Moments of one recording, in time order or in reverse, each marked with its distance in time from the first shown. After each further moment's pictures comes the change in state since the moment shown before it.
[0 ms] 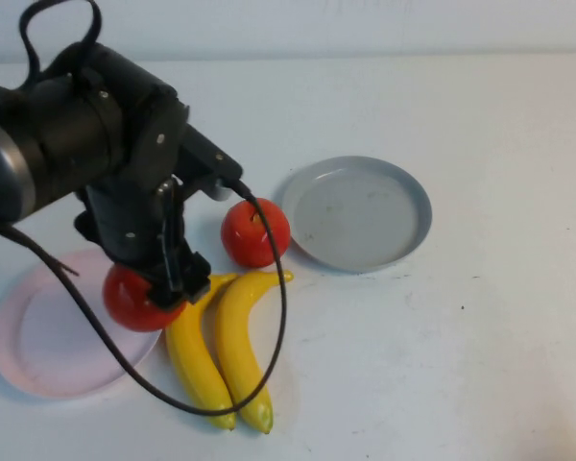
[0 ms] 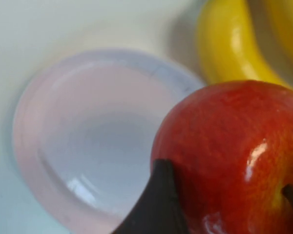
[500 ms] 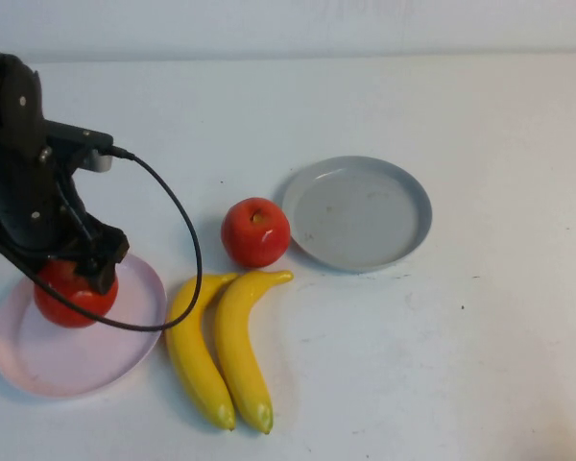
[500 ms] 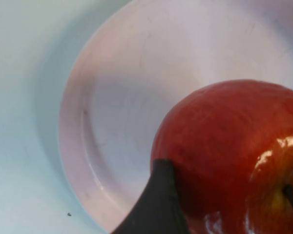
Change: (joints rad) right arm 0.000 0.000 0.000 0.000 0.000 0.000; left arm 0.360 0.049 0.011 -0.170 -0.053 -0.019
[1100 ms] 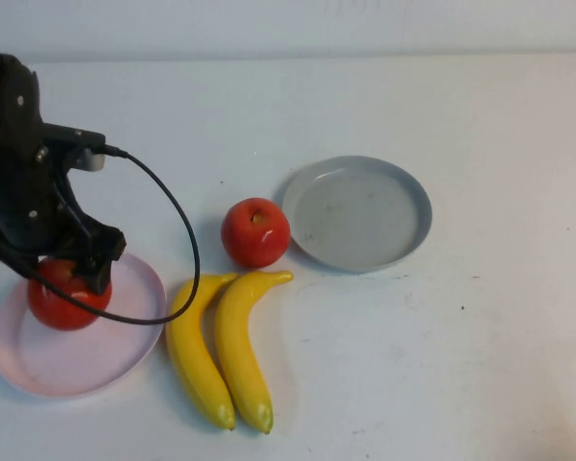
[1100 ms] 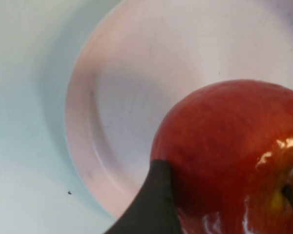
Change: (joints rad) right arm 0.000 0.000 0.000 0.000 0.000 0.000; left arm 0.004 0.001 0.008 0.017 0.012 -0.055
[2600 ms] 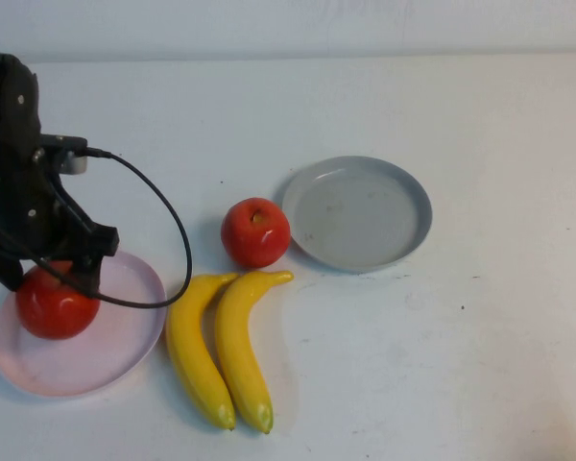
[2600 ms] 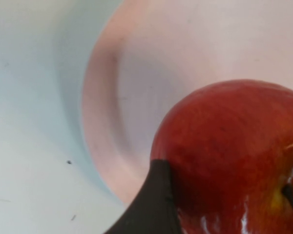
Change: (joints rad) right arm 0.000 0.000 0.000 0.000 0.000 0.000; left arm 0.021 0.039 -0.033 0.026 0.068 -0.162
